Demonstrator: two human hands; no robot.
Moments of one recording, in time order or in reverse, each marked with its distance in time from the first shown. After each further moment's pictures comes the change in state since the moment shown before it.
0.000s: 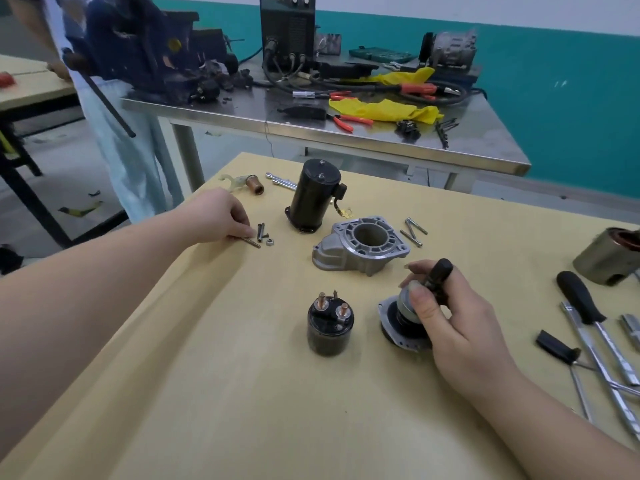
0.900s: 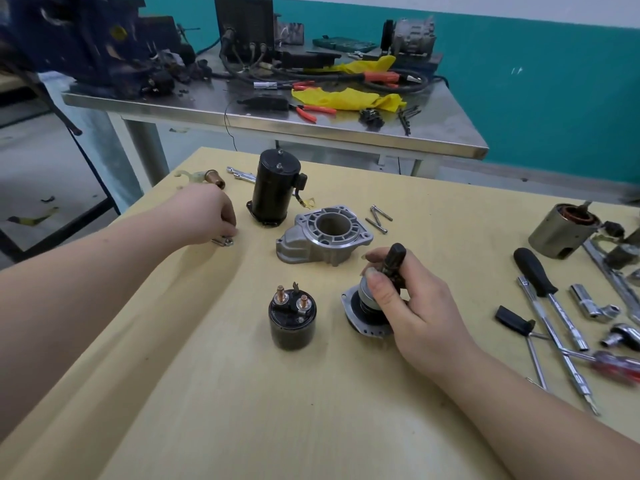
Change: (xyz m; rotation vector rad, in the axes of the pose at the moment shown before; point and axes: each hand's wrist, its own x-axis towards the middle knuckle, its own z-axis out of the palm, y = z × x) left_hand -0.006 0.051 0.014 0.261 0.025 0.132; right_hand 0.000 0.004 -0.001 -0.015 -0.024 0.025
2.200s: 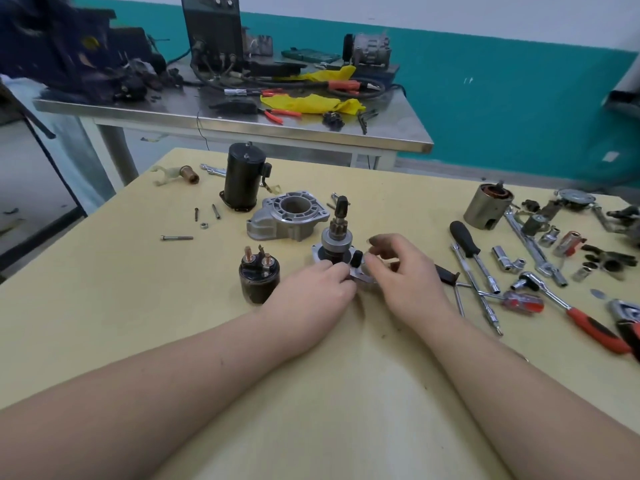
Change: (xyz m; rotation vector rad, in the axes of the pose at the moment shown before) left_hand -0.164 0.185 0.079 0.231 0.142 0.688; right_hand -0.024 0.023 -0.039 -0.132 0.167 0.192
